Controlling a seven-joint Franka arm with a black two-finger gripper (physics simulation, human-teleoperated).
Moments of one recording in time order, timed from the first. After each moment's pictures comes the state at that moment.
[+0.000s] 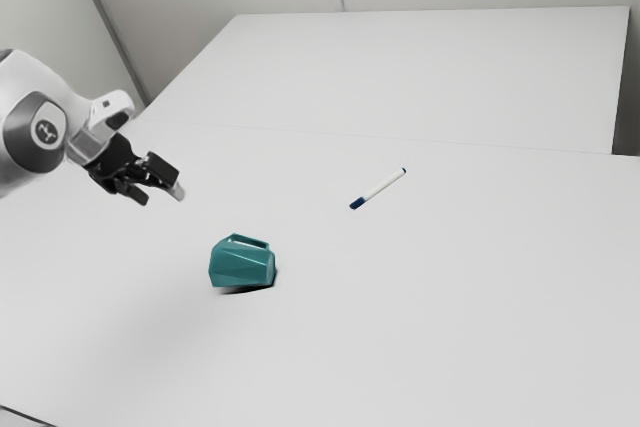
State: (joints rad) arm 0.06 -0.40 0.16 -2.40 -0.29 2.20 0.29
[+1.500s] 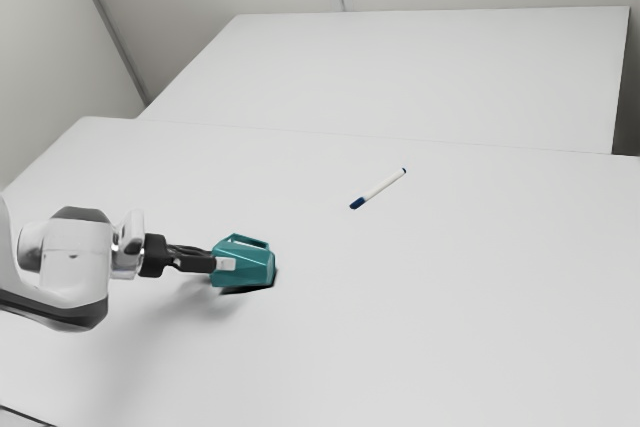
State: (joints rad) arm 0.15 -0.09 0.14 -2.63 -1.52 2.29 1.83
